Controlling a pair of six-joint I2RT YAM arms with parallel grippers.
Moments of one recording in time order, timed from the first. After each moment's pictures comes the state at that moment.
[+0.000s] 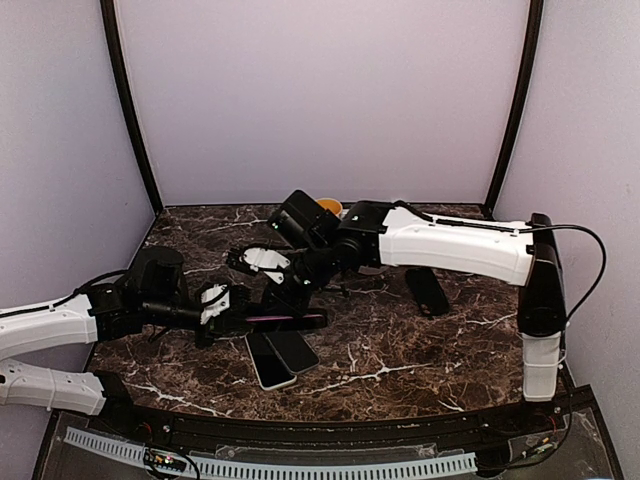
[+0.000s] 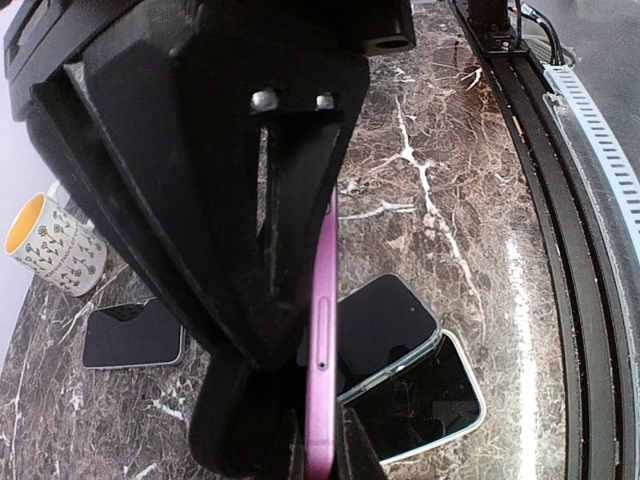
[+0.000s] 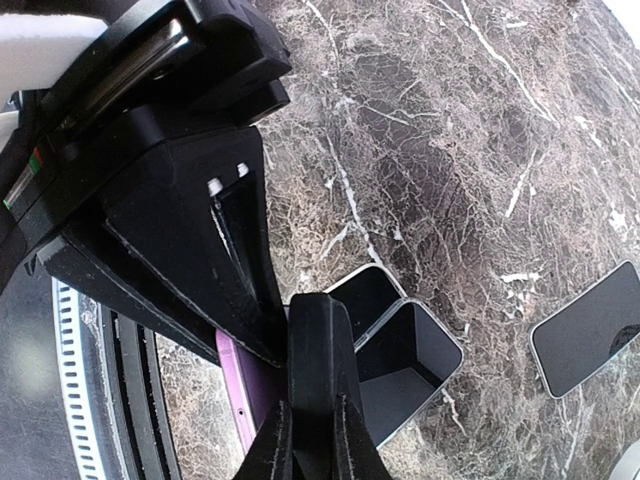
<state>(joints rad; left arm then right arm) -0.74 0.97 0.56 -0.18 0.40 0.60 1.15 2.02 1.87 -0.77 -0.25 -0.16</state>
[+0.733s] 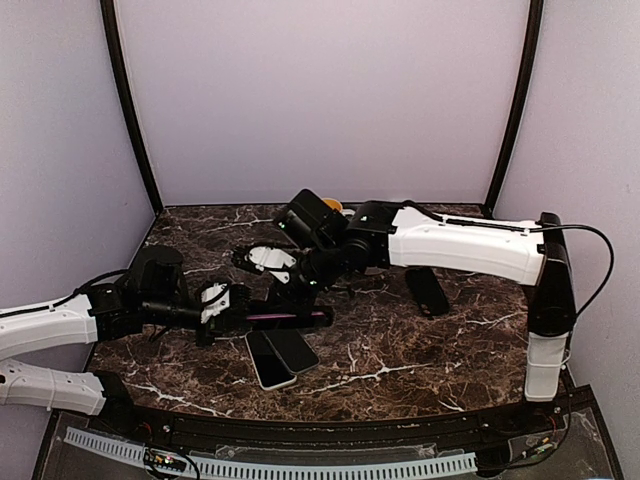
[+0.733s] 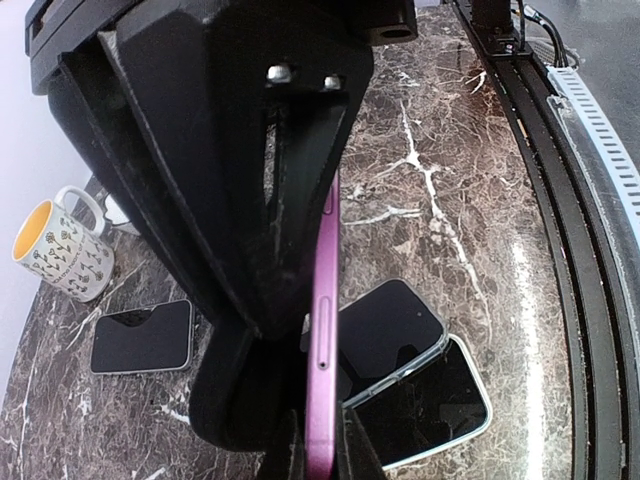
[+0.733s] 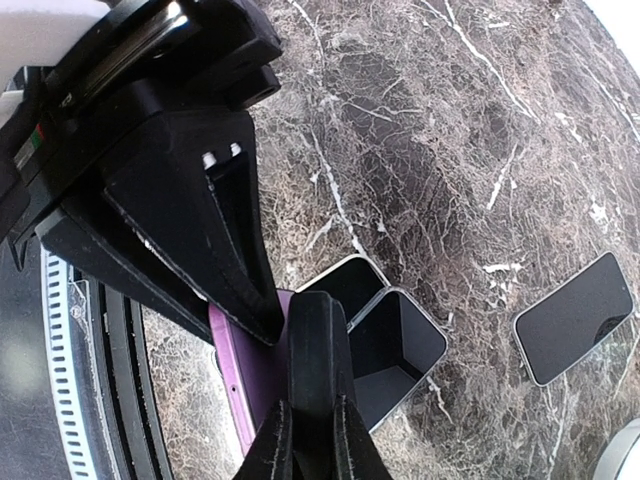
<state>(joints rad) -0.74 0.97 0.56 -0.16 0.40 0.61 1.15 1.98 1.82 -0.76 -0.21 -0.17</state>
